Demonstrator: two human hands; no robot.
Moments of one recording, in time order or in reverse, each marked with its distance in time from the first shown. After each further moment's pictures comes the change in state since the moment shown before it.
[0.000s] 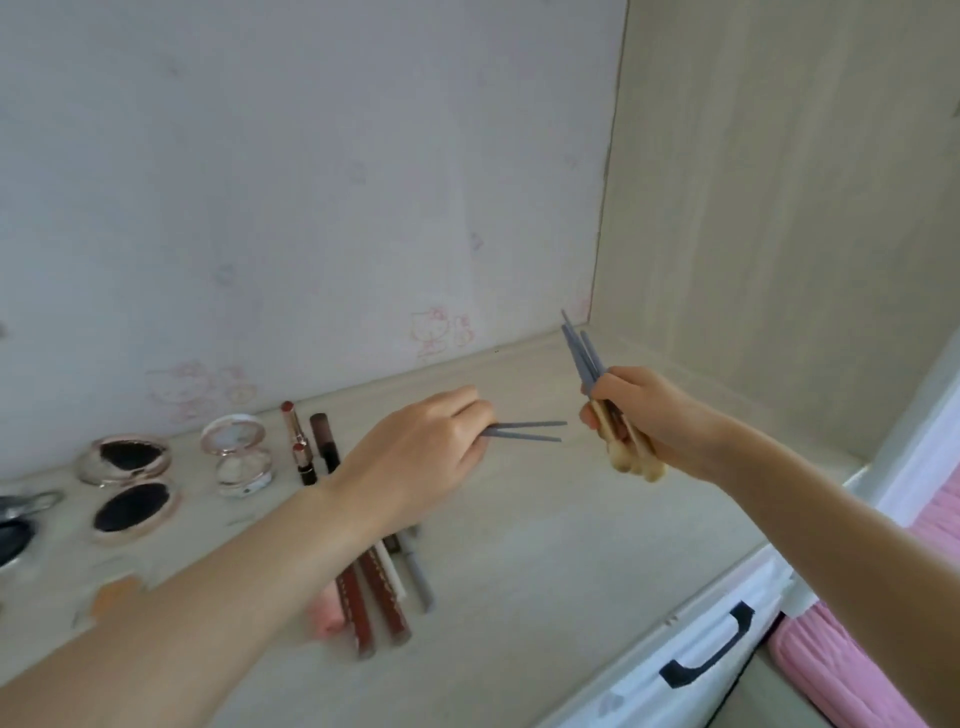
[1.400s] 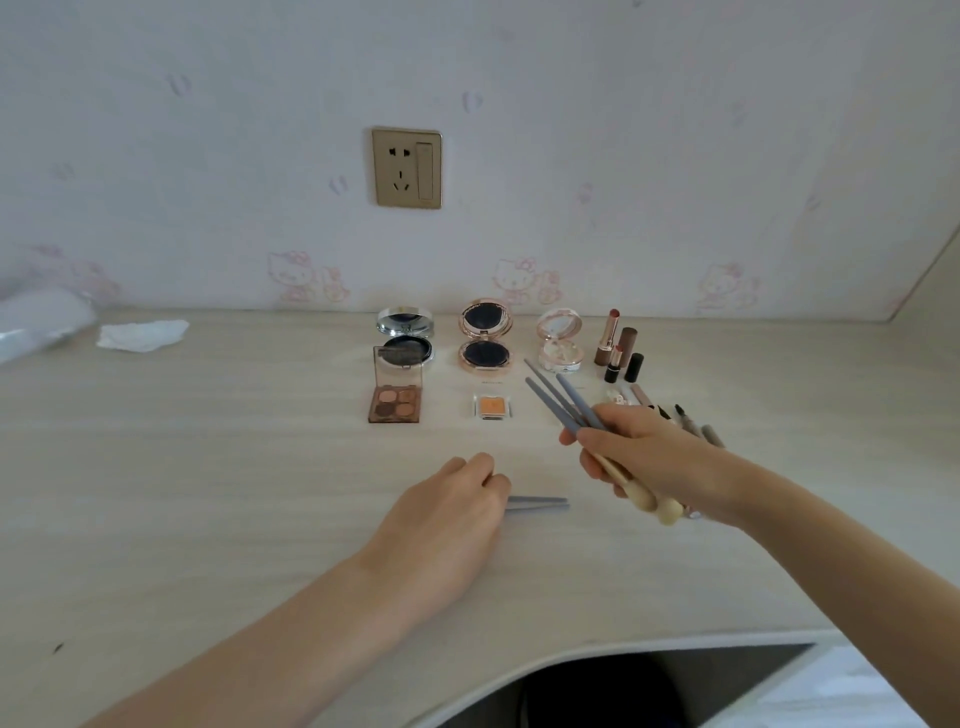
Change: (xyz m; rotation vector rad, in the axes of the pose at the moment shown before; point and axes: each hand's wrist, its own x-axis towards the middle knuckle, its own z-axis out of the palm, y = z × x) left_hand -0.285 -0.011 -0.078 0.261 -0.295 -0.570; right_hand -0.077 -0.037 0.273 -0.307 -0.579 -0.102
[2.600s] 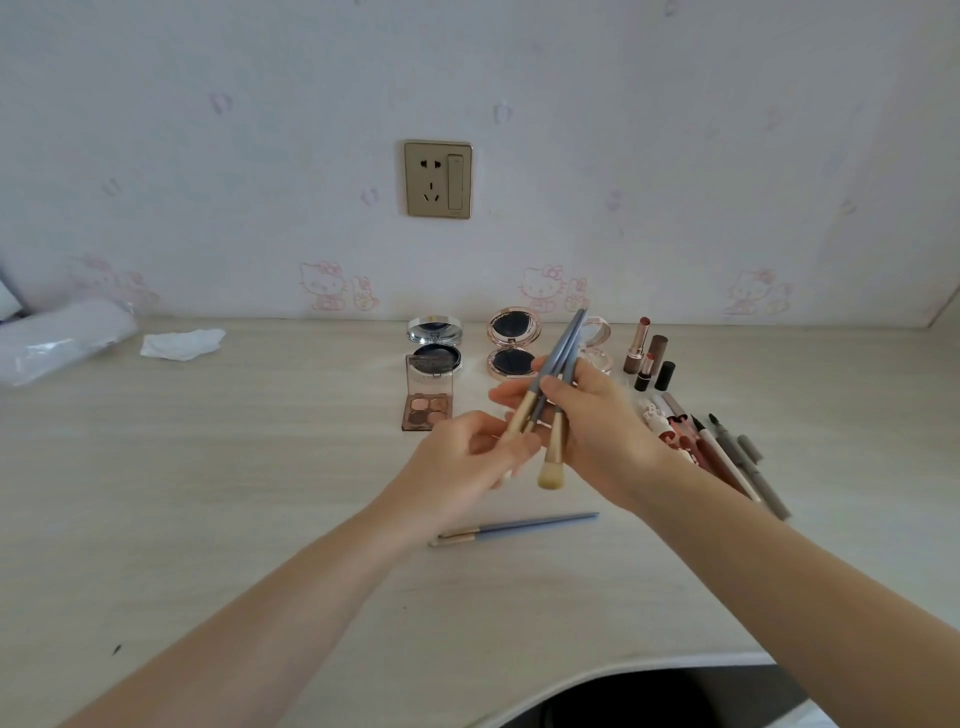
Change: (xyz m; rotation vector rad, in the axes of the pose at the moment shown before) left_hand 0.018 -0.028 -0.033 -1.215 0.053 -0.471; right_hand 0.045 -0.050 0.063 0.806 0.124 -0.159
